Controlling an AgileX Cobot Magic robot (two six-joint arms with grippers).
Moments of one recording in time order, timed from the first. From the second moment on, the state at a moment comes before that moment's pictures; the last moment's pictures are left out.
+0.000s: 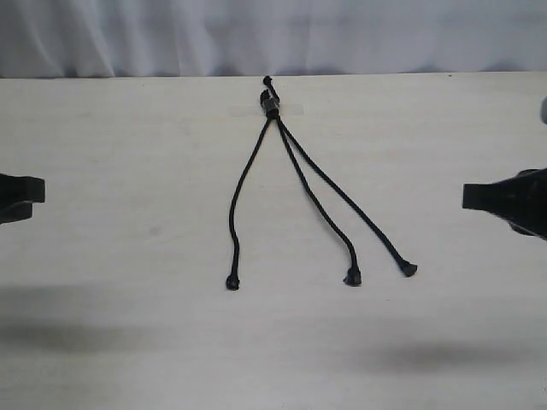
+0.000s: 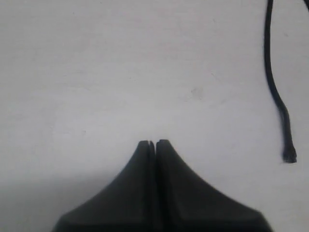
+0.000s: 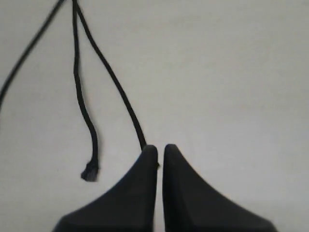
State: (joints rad) left arm 0.14 1.19 -0.57 -0.52 0.50 0.34; right arm 0.18 1.05 -0.58 -0.02 0.44 0.27
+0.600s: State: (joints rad) left arm -0.17 1.19 -0.63 0.16 0.59 -0.38; right arm 0.35 1.74 -0.94 0.31 0.52 -0.19
